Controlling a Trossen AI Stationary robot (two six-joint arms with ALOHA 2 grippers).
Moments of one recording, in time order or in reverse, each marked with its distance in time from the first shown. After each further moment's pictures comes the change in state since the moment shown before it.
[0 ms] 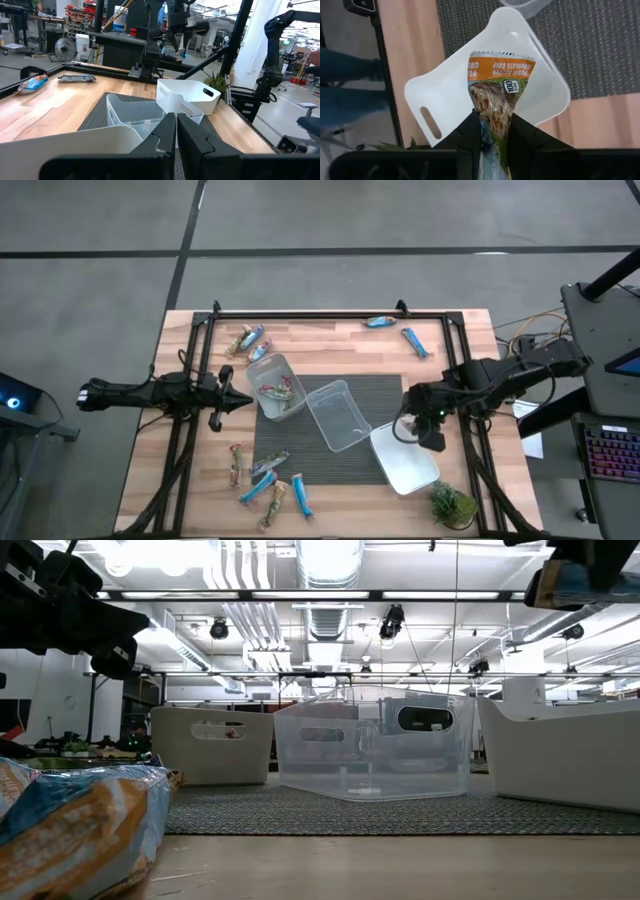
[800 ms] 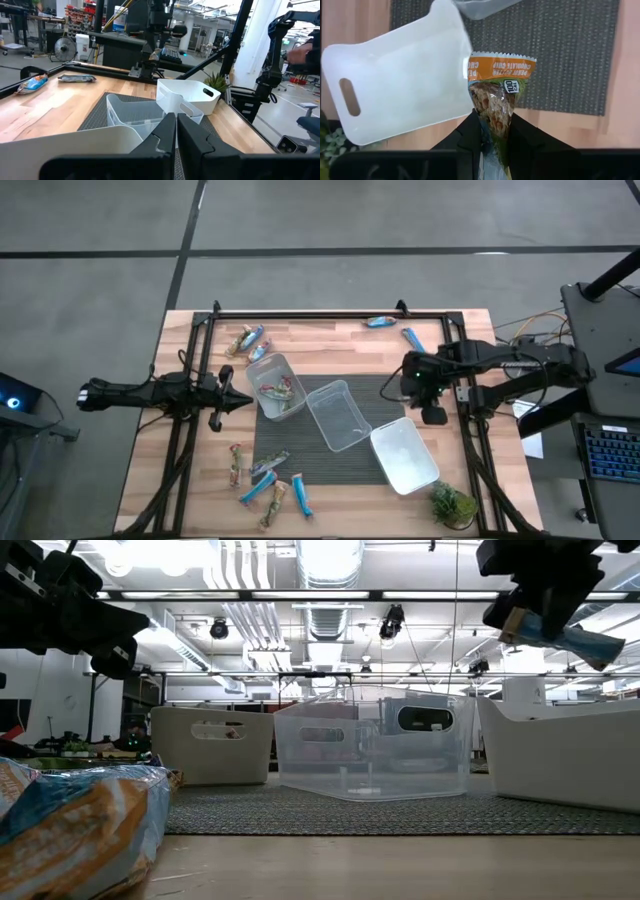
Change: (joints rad) left arm 0.000 0.000 0.000 0.000 0.000 0.000; right arm -0.309 -0.001 -0.020 -0.095 -0.002 -0.610
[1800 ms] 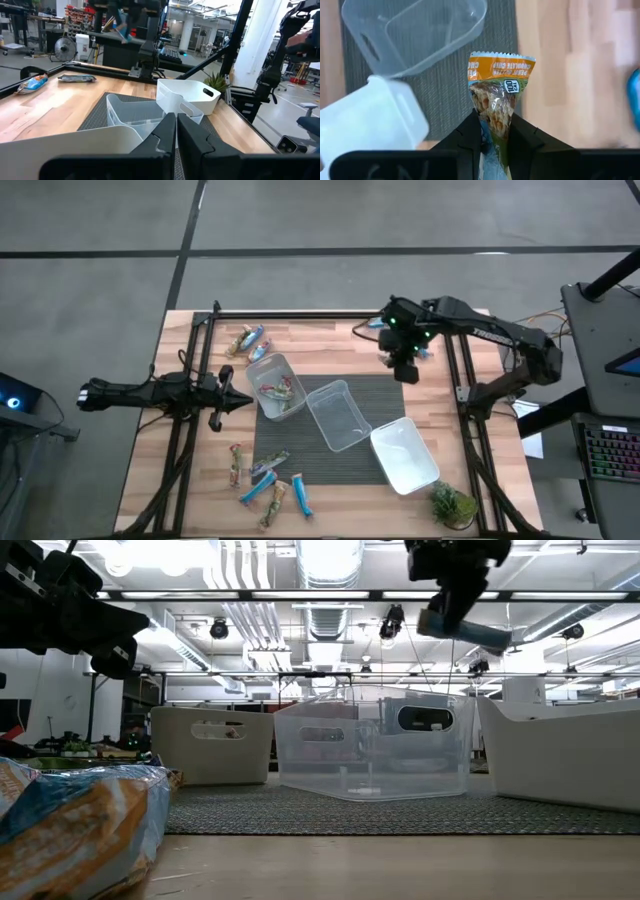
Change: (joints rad) left arm 0.000 0.000 0.000 0.000 0.000 0.000; right arm -0.326 0.283 0.390 -0.087 0.004 -0.188
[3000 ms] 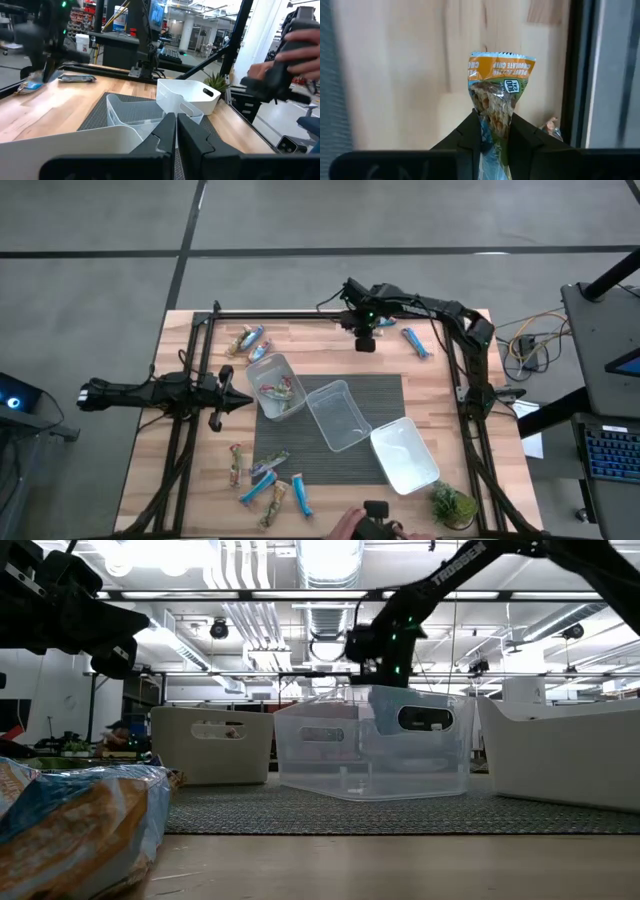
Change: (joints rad) left arm 0.000 0.000 0.000 0.000 0.000 0.000; right arm -0.251 0.585 0.189 0.358 0.184 -0.343
